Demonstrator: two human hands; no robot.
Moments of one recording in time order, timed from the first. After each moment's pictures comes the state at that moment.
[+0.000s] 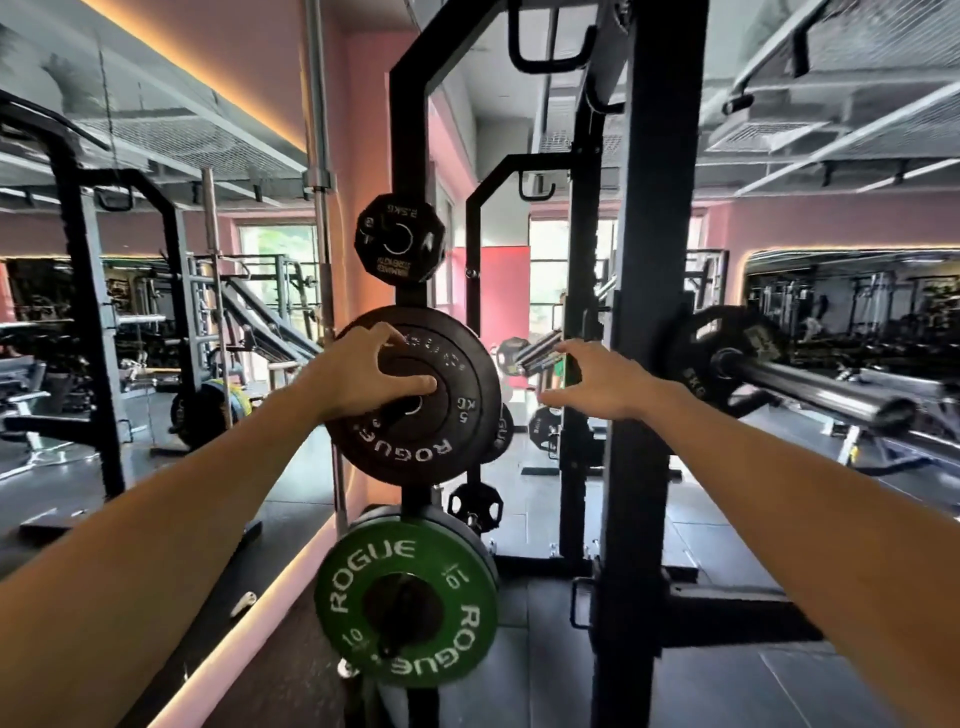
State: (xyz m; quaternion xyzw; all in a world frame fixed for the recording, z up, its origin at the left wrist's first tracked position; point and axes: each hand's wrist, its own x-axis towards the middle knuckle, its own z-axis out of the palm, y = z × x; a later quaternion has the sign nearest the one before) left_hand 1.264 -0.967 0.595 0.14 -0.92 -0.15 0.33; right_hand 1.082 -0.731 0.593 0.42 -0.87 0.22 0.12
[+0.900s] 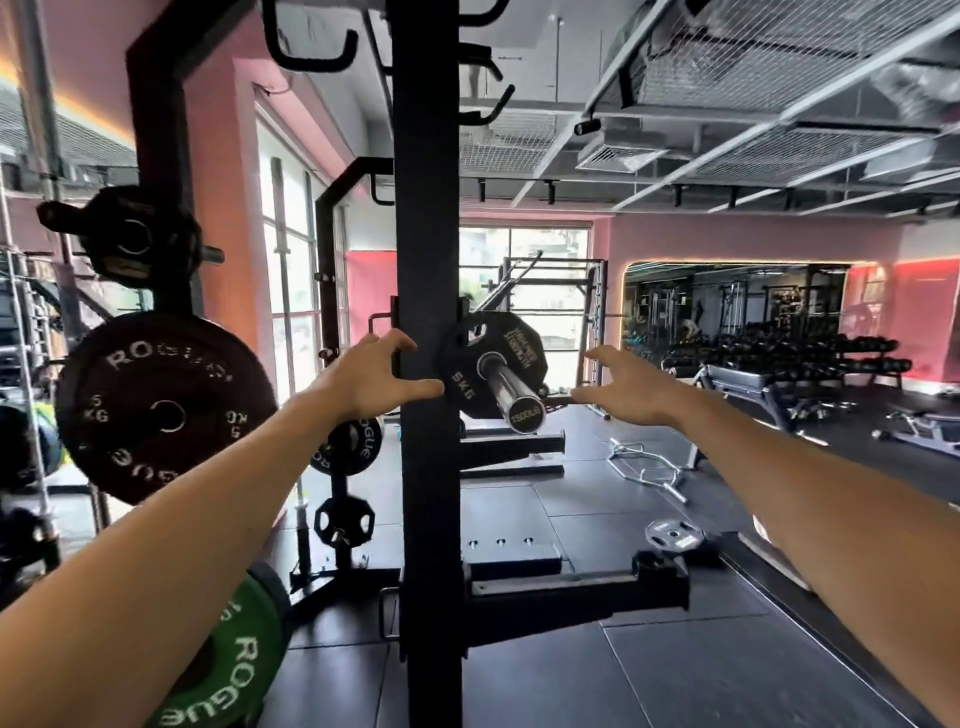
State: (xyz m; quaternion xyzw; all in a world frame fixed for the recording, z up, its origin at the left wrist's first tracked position) left_hand 1.014 -0.652 0.592 0.09 -0.94 -0.17 0.28; right_hand 0.882 -0.361 0.590 0.29 -0.92 0.24 0.12
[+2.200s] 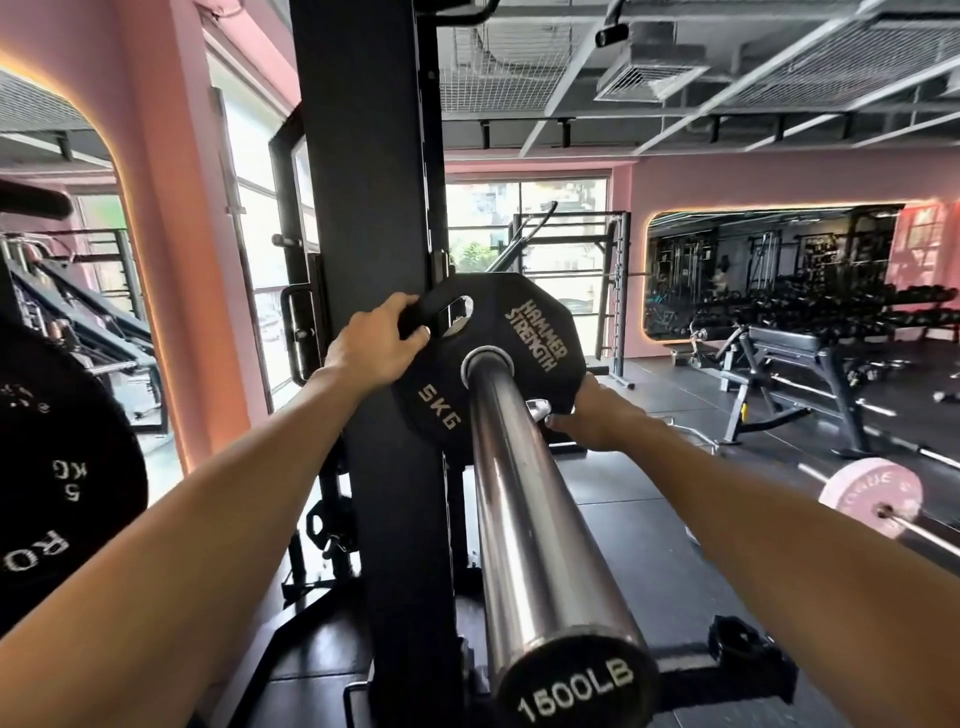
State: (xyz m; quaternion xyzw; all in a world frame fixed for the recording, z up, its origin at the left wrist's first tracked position) left_hand 0.666 -0.769 0.580 0.13 -0.91 -0.14 0.36; right_hand 0.543 -0.534 0.513 0.23 -0.93 0.28 0.04
